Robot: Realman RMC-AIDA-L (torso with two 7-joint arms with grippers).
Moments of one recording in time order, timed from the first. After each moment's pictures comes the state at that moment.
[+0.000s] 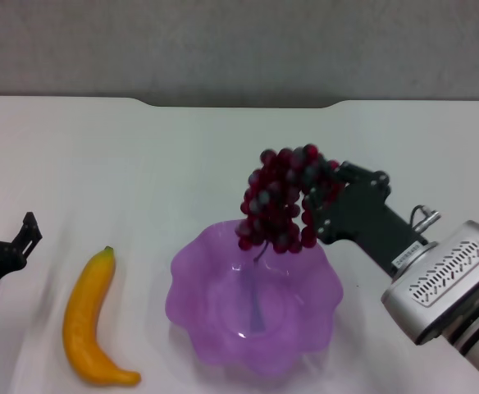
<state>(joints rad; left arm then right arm) -0.26 -2.05 -1.08 -0.39 2.43 0.86 -0.09 0.38 2.02 0.75 0.70 -2.57 -0.83 -0.33</state>
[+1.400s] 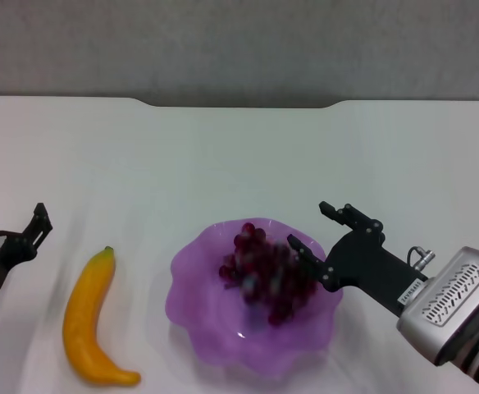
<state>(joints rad) -0.29 -2.05 -1.07 -0.38 2.43 0.86 -0.10 0.46 2.02 0.58 0.45 -2.55 -0.89 -0.06</state>
